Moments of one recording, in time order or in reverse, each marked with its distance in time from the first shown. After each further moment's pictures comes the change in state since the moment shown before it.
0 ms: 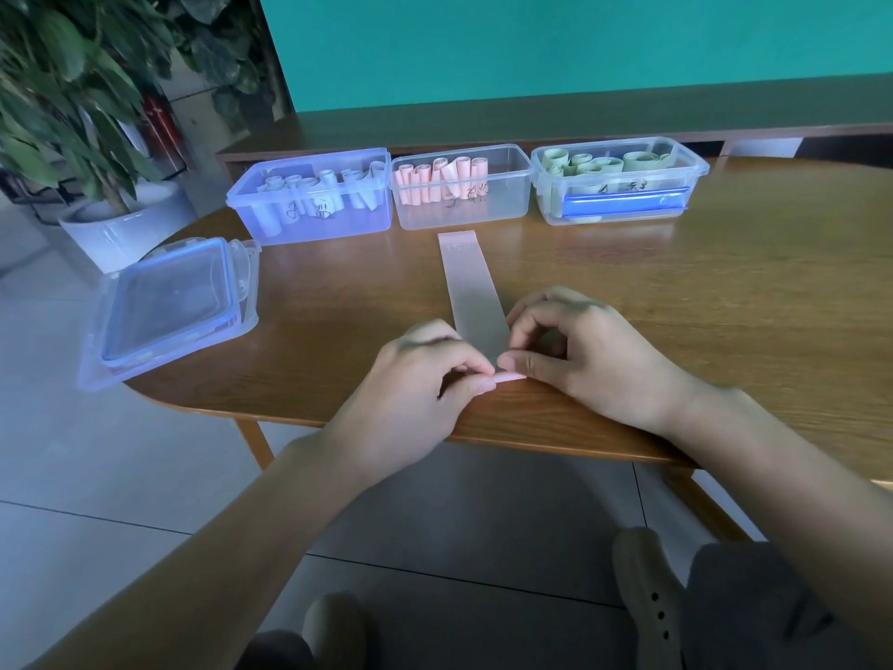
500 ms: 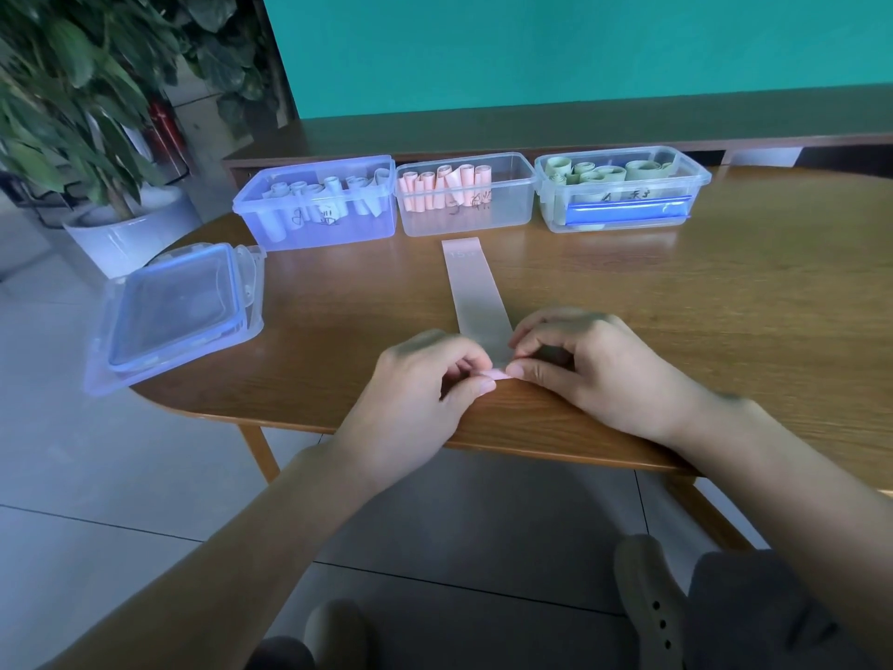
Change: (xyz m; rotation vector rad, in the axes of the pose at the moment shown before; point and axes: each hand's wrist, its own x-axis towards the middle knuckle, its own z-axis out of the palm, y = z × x) left_hand -0.001 0.002 0.000 -0.015 0.059 -0.076; right_hand -0.002 0.009 0.000 -0.092 -0.021 -0.112
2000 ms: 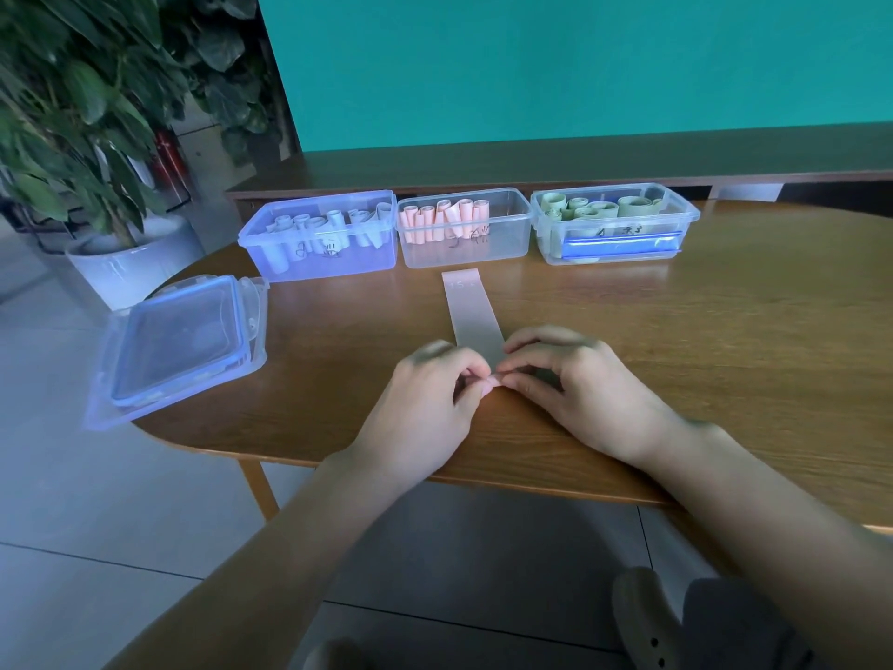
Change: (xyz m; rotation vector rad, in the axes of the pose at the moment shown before) left_hand 0.027 -0.011 0.010 0.073 0.017 -0.013; right_hand 0.014 0.008 0.012 -0.082 0.139 -0.054
